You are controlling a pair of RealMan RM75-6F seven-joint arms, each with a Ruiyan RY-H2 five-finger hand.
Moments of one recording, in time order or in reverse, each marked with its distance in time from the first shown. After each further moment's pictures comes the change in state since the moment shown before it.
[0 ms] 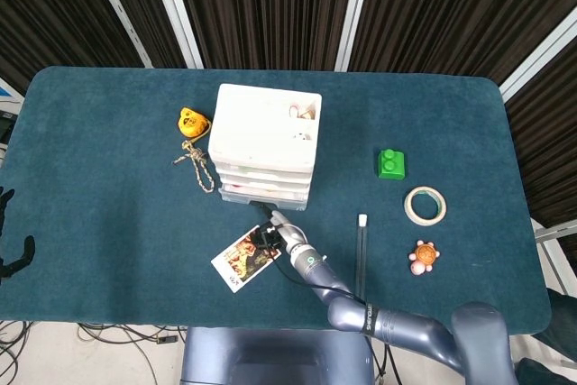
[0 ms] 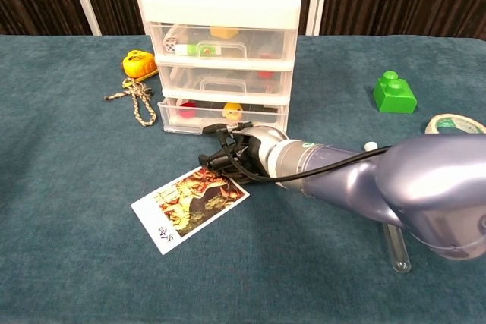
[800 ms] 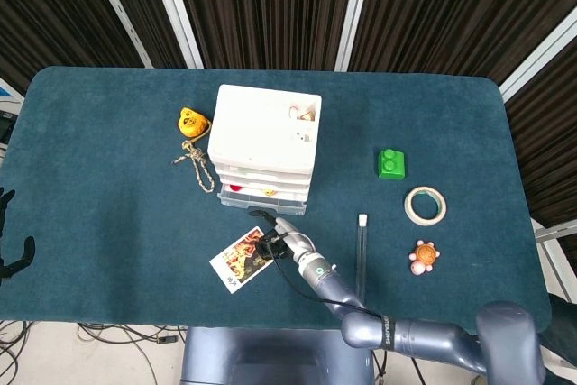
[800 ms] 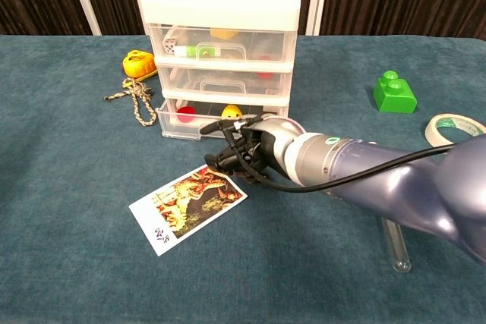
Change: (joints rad) left arm -0.001 0.002 0.001 -0.005 -0.006 -0.002 0.009; right arm -0.059 0.133 -0.056 -0.268 -0.015 0.160 -0.111
